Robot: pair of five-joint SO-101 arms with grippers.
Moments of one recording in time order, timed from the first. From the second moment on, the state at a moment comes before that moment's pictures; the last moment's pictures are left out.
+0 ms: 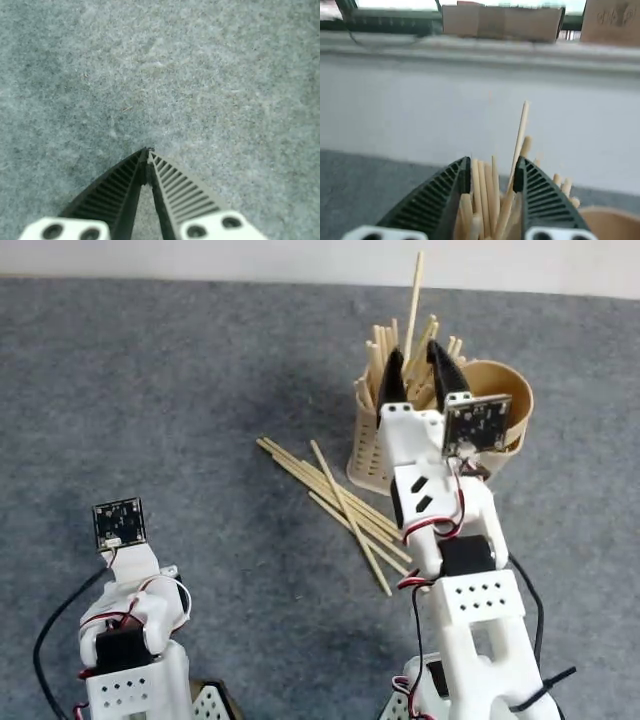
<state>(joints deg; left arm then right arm) -18.9 -103.7 96.0 74.1 6.8 -14.9 -50.0 56.7 -0.7 3.7</state>
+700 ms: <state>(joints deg) -18.9 -103.7 96.0 74.1 6.8 -24.0 -69.7 39.3 47.3 3.7</state>
